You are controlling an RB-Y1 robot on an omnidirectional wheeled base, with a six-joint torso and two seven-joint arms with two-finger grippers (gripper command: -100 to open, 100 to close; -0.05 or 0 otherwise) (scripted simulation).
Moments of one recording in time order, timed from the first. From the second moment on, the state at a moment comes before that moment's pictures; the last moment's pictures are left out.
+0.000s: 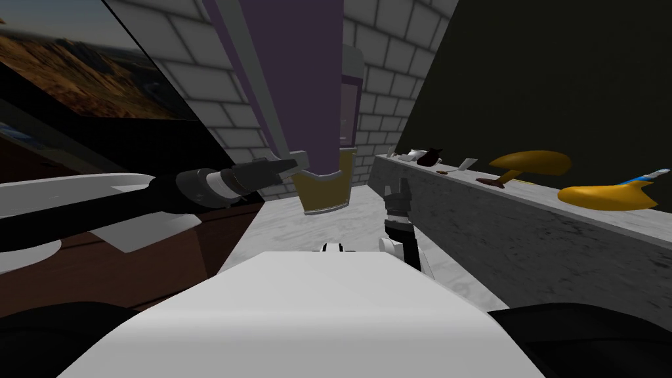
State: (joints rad) left arm 0.69 1.52 0.69 -2.60 0.54 -0.19 0.16; right arm 0.47 0.01 -0.02 -2.30 0.05 -0.39 -0.07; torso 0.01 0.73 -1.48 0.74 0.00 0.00
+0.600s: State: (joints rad) left arm 0.64 1.62 0.83 -2.60 0.63 -0.13 0.25; right arm 0.47 0.01 -0.02 -2.30 0.05 -0.39 -0.07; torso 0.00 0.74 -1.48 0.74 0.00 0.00
